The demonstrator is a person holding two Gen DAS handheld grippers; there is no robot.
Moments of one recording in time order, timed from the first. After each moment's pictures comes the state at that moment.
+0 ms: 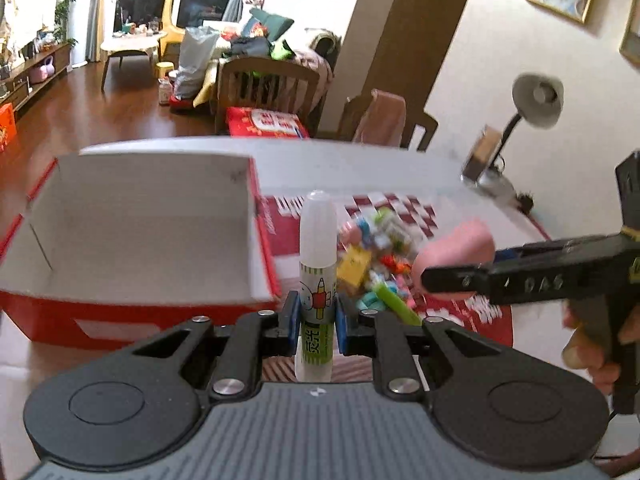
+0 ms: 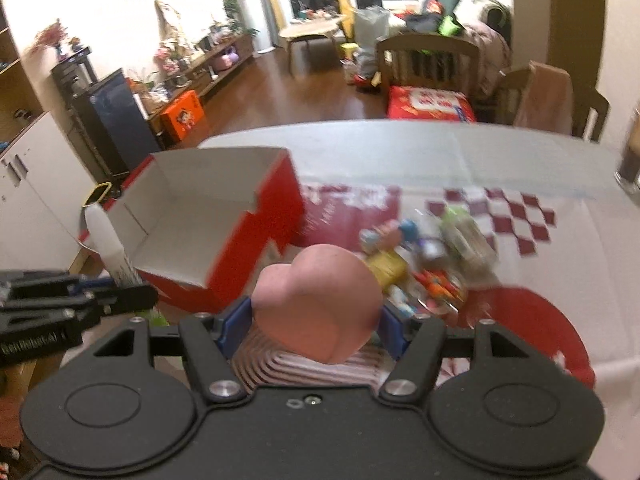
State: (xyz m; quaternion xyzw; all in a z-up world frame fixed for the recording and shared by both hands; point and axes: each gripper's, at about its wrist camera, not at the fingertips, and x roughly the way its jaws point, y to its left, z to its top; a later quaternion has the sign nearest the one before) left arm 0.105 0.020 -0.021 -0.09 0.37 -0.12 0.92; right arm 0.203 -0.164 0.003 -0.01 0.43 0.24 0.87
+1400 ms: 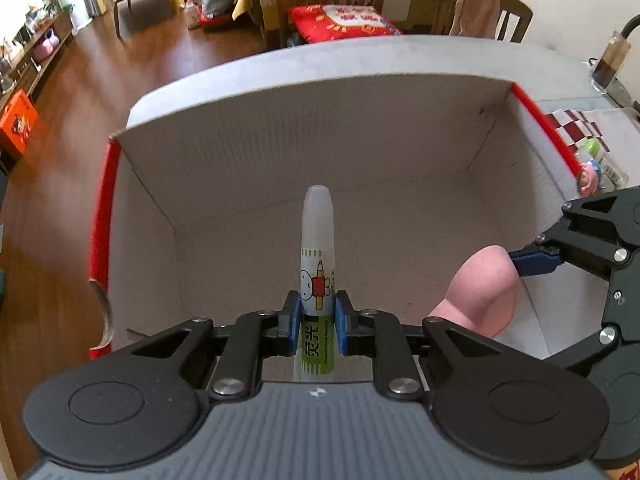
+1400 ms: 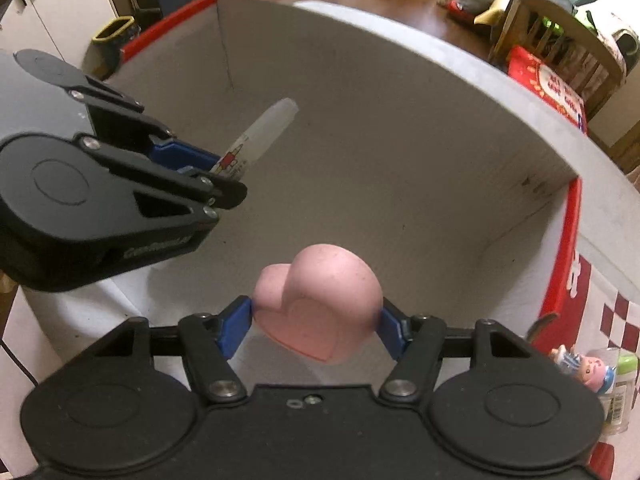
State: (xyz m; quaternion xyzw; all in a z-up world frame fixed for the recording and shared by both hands) left arm 0.288 0.166 -0.121 0.04 0.53 -0.07 0.84; right arm 0.302 0.086 -0.105 -0.21 0.55 0.27 0.76
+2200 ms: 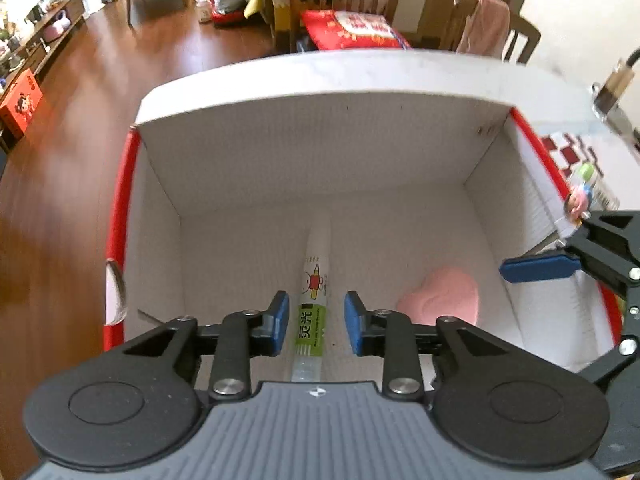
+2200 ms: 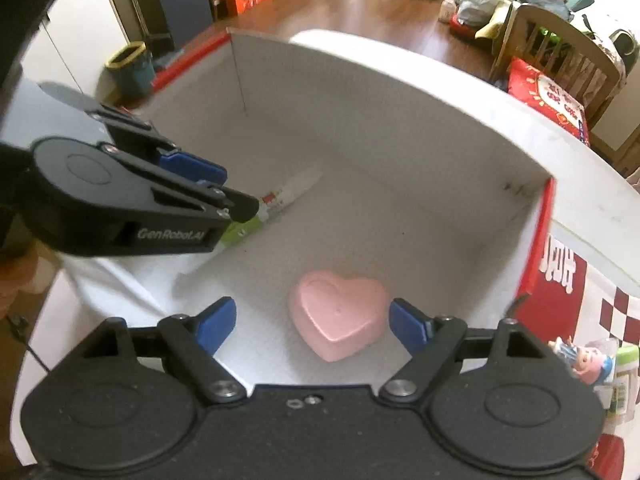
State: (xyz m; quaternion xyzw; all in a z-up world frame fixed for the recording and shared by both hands) left arm 0.276 0.171 -0.107 0.00 0.52 -0.06 0.85; right arm 0.284 0.061 -0.064 -0.17 0.51 0.31 0.78
